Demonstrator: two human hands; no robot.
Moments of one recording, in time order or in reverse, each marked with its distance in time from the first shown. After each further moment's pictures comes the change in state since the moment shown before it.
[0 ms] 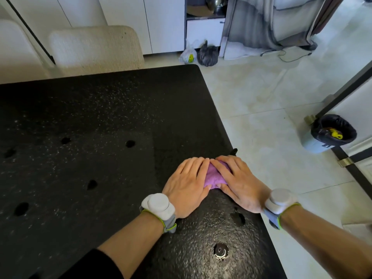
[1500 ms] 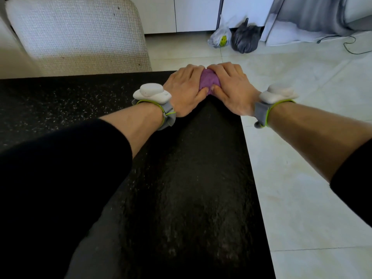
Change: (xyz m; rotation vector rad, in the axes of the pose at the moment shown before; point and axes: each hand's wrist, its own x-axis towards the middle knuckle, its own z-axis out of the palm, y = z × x) left_hand 0.341 -0.278 0.000 -0.044 0.146 -0.257; right_hand 0.415 0.207 -0.031 0.082 0.136 -0.015
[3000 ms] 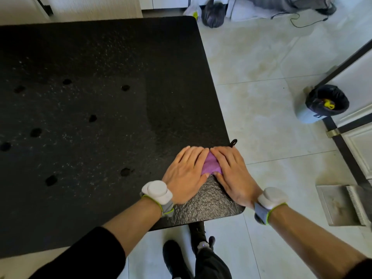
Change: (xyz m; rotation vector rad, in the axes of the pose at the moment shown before) left_hand -0.519 0.273 -0.043 -0.061 -0.201 0.203; right_hand -0.557 -0.275 -0.003 0.051 -0.076 0.092
